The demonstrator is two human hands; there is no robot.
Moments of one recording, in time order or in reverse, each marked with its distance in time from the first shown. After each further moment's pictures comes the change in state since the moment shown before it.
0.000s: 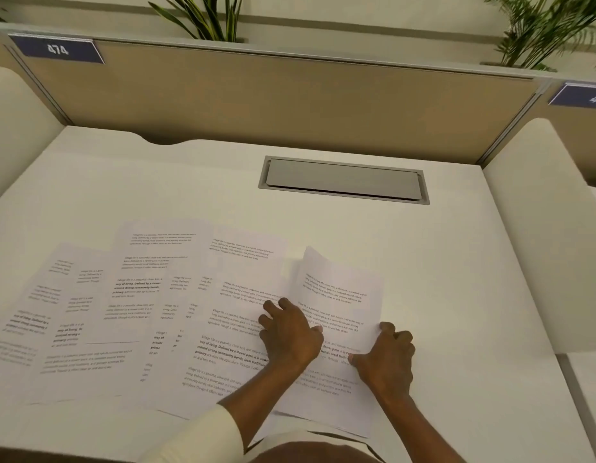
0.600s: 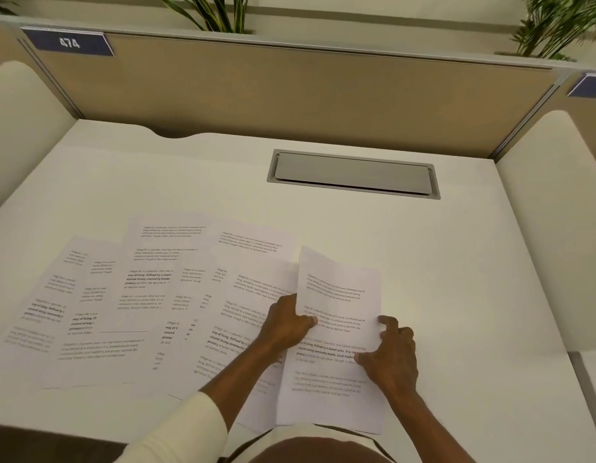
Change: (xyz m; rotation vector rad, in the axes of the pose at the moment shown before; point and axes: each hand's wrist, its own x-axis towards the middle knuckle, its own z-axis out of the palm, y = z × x) left_hand 0.014 -0.035 -0.026 -0.596 -0.281 0.164; right_hand 0.000 0.010 0.004 0.096 -0.055 -0.073
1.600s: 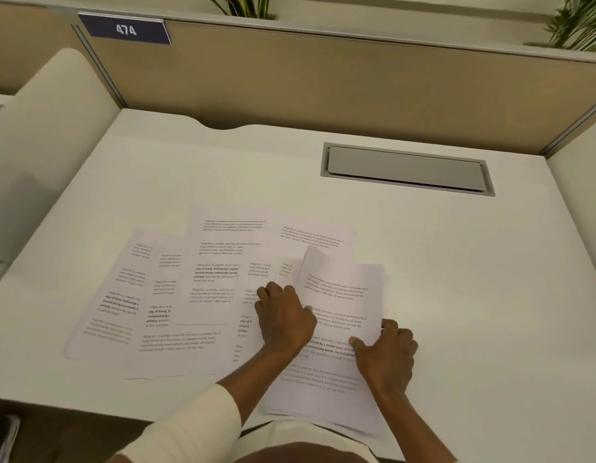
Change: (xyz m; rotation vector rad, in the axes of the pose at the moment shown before) left_hand -0.013 -0.063 -0.116 0.655 0.369 -0.043; right_hand -0.080 -0.120 0.100 -0.018 0.104 0.109
